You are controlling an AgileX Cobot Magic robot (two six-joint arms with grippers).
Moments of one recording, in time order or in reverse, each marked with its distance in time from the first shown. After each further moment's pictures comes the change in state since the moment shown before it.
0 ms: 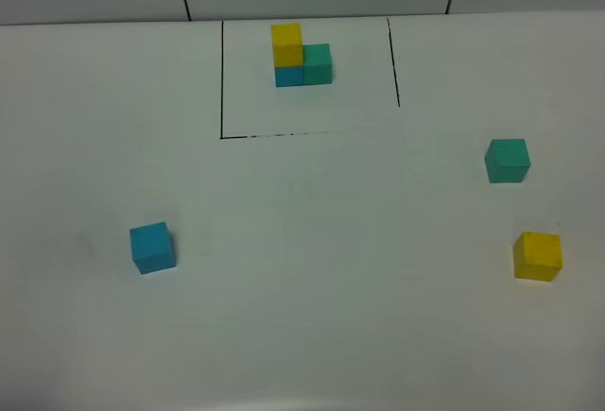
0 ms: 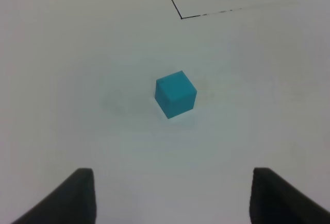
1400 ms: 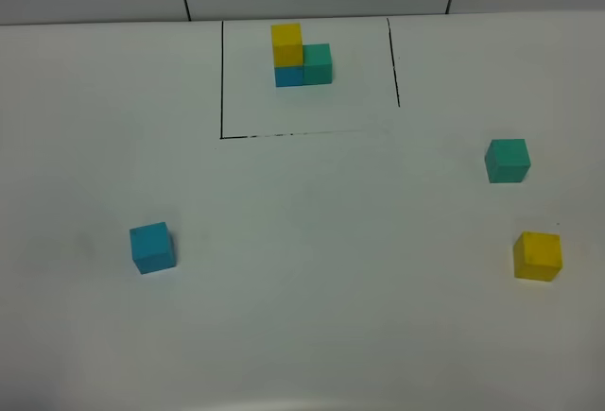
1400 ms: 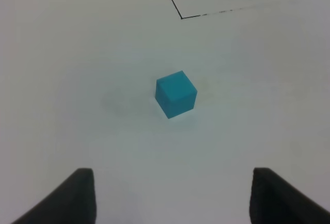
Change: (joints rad) left arm 0.000 0.000 0.000 0.018 0.000 0.001; right arm 0.000 0.000 0.000 0.000 0.000 0.000
